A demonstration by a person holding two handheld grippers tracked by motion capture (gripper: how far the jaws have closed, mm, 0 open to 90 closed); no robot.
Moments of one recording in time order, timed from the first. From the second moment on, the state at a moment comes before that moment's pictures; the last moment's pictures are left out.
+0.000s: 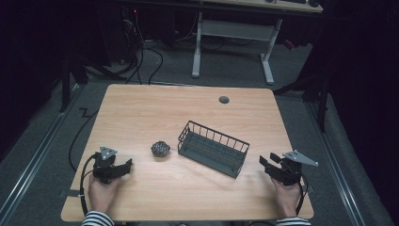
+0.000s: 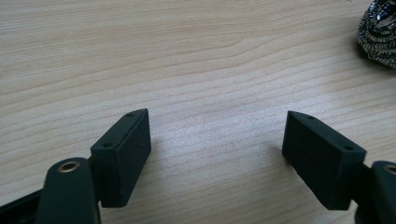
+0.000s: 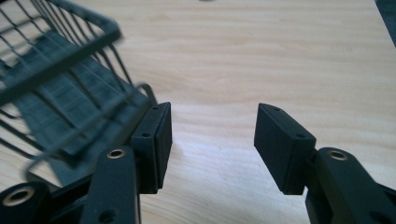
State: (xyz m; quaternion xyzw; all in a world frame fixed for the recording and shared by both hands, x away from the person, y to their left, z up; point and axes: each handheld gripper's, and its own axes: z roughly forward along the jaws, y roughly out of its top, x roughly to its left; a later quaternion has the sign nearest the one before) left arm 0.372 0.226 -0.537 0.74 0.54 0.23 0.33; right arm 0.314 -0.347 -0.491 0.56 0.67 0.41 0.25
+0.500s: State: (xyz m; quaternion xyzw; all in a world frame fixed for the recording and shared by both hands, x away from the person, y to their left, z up) left arm 0.371 0.227 -0.537 0.73 0.54 0.22 0.34; right arm 0.327 -0.344 -0.529 0.59 0.70 0.32 0.26
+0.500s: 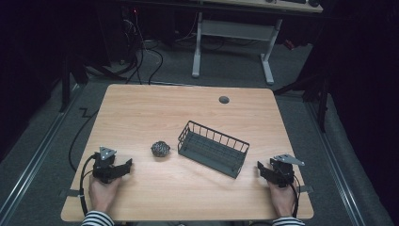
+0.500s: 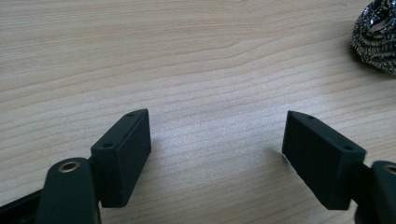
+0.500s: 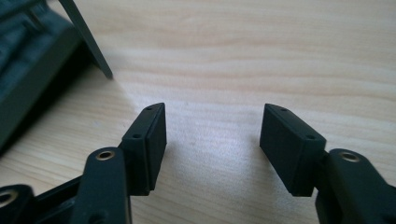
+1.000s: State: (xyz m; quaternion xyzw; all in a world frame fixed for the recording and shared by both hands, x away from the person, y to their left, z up) left arm 0.361 0.230 -0.524 0.73 0.54 0.20 0.37; right arm 0.330 -0.340 -0.530 0.59 0.71 0.30 0.26
